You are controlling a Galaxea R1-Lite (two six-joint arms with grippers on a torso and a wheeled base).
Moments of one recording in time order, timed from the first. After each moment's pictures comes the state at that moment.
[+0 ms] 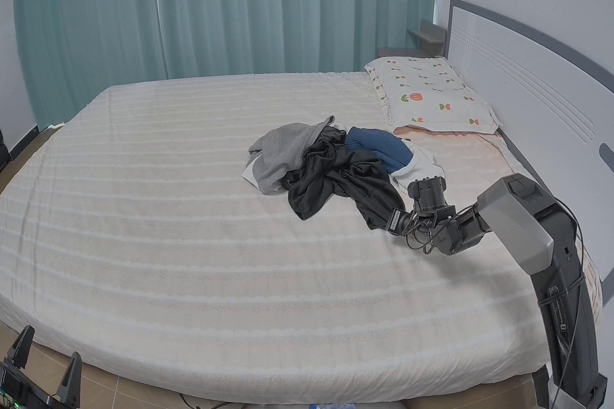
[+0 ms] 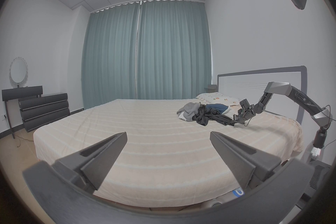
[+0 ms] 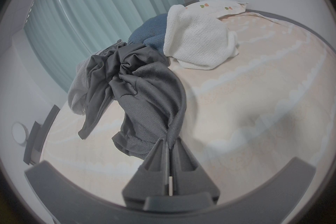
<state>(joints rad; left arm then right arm) 0.00 0.02 -0.02 0.01 -0.03 0.00 0.29 2.65 -1.61 -0.44 -0.09 0.57</state>
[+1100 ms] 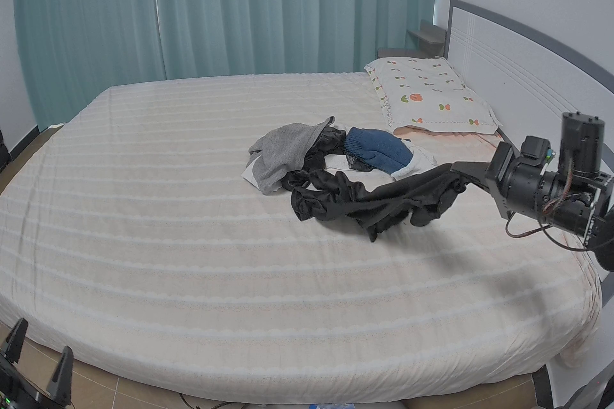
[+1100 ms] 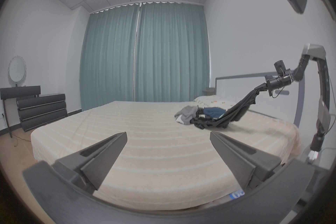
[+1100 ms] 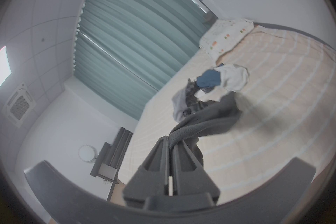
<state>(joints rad) -0.01 0.07 -0.11 -0.01 -0.07 -0.04 0.36 1.53 -0.72 -0.65 0.19 0.83</state>
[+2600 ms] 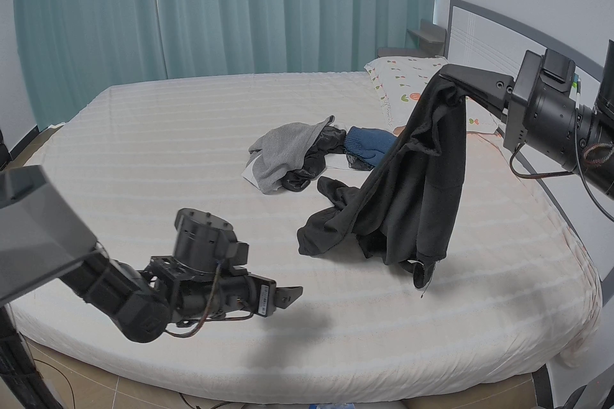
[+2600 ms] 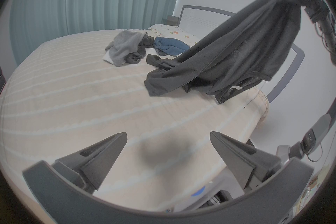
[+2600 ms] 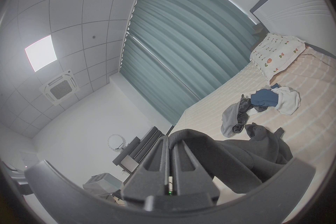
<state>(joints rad) -0.58 2.02 -0.70 -0.68 -0.03 -0.23 0.53 1.45 -0.93 -0.67 0.21 0.77</state>
